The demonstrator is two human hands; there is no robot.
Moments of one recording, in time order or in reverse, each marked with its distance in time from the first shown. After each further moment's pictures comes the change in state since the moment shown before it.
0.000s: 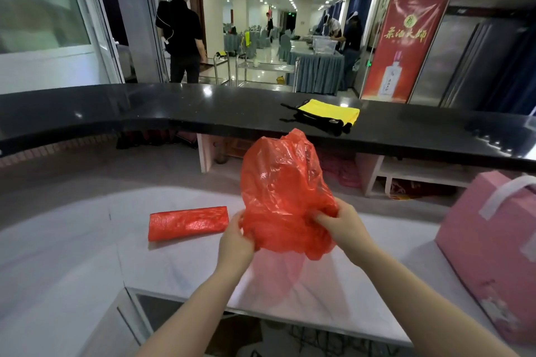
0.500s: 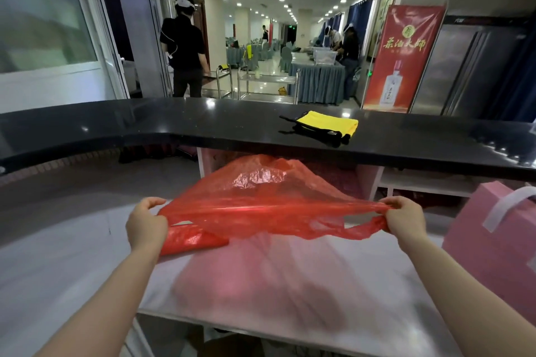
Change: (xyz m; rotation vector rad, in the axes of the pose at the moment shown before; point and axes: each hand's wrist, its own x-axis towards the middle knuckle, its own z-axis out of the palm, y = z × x) left_hand 0.075 0.014 -0.130 0.422 0.627 0.049; right_hand 0.068 0.044 -0.106 -0.128 0.517 0.225
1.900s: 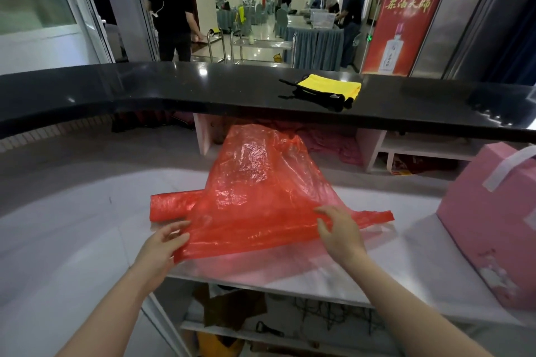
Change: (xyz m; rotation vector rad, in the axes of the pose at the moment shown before) left_hand -0.063 -0.085 -0.013 -0.487 -0.700 -0.409; right_hand -0.126 0.047 0.073 -0.391 -0.368 -0.476
